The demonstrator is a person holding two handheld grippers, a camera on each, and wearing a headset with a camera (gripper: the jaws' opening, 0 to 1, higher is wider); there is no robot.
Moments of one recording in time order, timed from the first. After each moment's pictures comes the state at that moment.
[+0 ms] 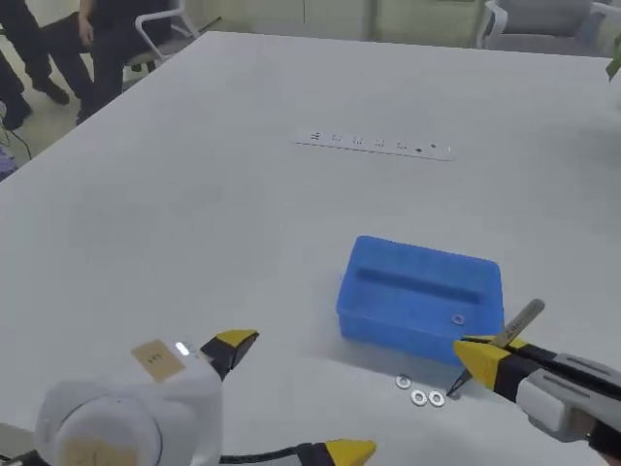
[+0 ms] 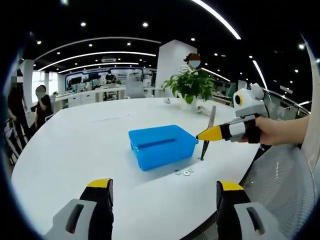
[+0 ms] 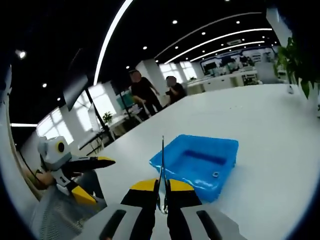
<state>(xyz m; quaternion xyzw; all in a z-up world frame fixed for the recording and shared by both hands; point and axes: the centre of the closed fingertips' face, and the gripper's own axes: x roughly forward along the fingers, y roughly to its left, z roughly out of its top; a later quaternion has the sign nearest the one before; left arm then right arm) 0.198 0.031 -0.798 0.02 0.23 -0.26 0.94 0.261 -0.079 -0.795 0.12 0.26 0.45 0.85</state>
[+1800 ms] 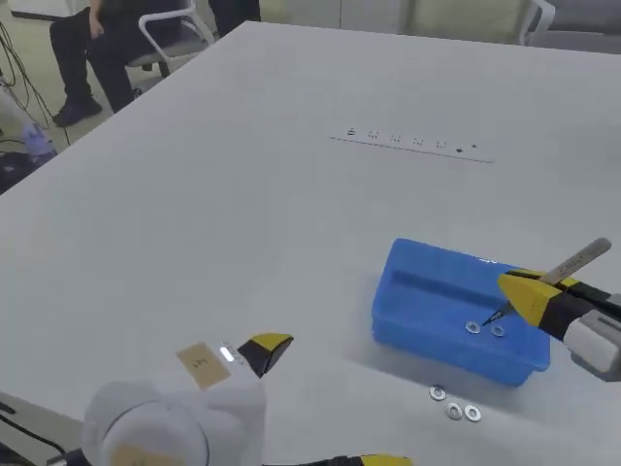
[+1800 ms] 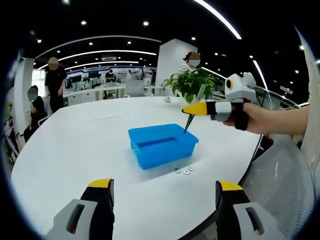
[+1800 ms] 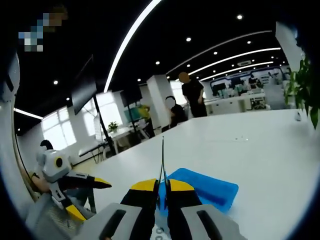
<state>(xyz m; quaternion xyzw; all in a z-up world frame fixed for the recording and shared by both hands) 0.198 0.032 -0.800 0.01 0.24 -0.27 0.93 0.295 -0.061 -0.745 0.08 0.16 0.48 0.86</state>
